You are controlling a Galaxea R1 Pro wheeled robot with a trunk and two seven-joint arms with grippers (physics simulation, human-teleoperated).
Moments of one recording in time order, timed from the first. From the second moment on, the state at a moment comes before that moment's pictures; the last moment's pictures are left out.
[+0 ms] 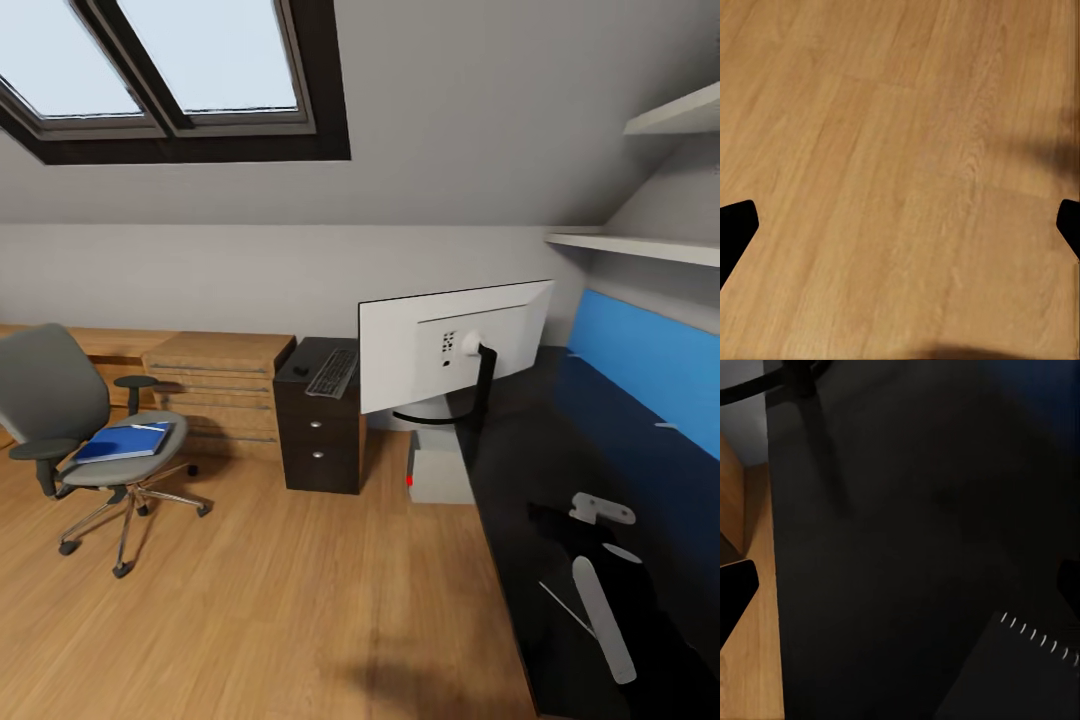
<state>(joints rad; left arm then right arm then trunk) -0.01 -0.07 -0.04 -0.61 0.04 -0.24 0.24 -0.33 -0.12 -0.14 -1.44 -0.30 0.60 -0.31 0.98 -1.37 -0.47</state>
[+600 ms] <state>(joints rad) -0.01 -0.07 -0.04 -0.61 0.04 -0.24 0.24 -0.33 -0.12 -0.14 -1.43 -0.30 0.59 -0.30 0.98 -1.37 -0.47</state>
